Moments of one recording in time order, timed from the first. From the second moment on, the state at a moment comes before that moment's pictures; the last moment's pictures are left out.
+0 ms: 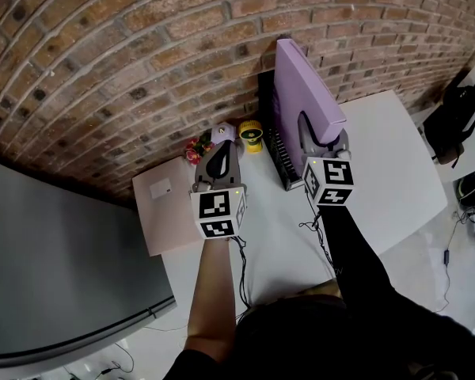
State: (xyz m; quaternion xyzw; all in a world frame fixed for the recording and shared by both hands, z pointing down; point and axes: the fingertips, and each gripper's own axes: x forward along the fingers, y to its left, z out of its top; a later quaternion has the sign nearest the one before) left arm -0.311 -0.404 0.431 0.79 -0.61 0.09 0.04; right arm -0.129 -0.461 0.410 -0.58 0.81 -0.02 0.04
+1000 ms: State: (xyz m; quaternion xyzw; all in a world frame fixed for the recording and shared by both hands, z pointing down) left arm -0.311 -0.410 0.438 0.79 -0.61 0.09 0.04; right arm -0.129 -0.467 0.453 -0.58 0.82 -0.04 0.01
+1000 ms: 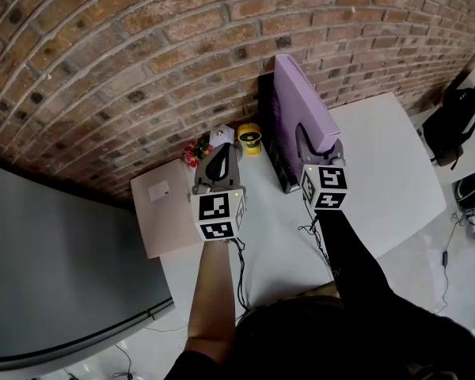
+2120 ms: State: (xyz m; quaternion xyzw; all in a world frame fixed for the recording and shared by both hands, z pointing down) left arm -0.312 -0.415 0.437 0.79 -0.61 0.09 0.04; right arm -0.135 -0.464 0.485 -0.57 0.82 -0.05 -0.02
